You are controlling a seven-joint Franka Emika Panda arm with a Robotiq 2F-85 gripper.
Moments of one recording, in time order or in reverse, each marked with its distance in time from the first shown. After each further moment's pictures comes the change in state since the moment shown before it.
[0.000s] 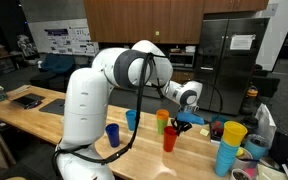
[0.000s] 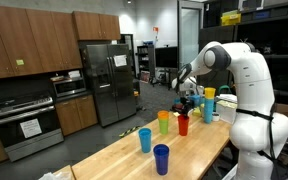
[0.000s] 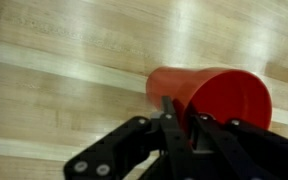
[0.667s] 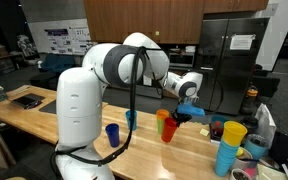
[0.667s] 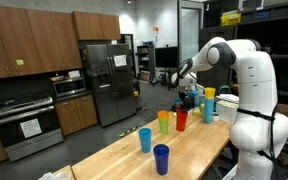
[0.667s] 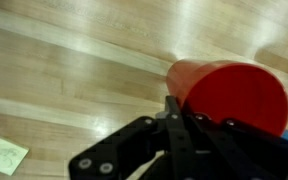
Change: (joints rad) arm 0.001 -0.073 0.008 0.004 0.034 -0.006 -0.051
